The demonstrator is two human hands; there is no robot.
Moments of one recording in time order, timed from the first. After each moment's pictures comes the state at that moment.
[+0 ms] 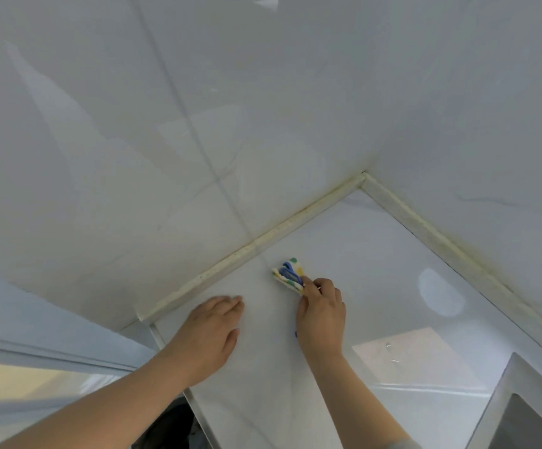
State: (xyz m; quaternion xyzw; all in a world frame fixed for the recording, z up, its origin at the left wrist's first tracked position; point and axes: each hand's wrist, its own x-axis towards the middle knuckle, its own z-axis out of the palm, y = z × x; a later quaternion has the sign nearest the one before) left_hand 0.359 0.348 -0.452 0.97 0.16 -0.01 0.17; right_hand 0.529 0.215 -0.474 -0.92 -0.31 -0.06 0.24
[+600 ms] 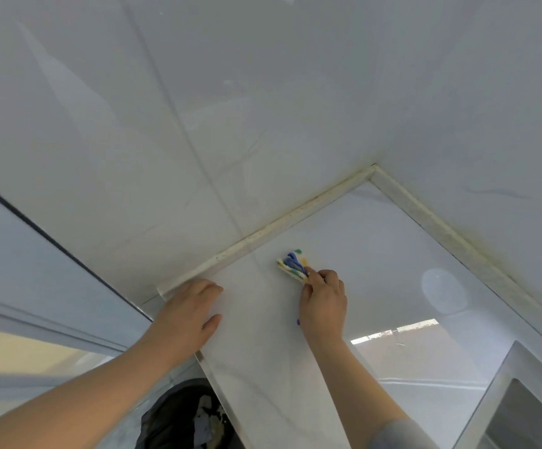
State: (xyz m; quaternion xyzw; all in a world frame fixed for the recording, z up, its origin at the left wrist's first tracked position) left_hand 0.311 0.362 -0.437 0.94 0.25 0.00 0.23; right_hand 0.510 0.218 -0.470 -0.92 -0.28 -0.01 0.27
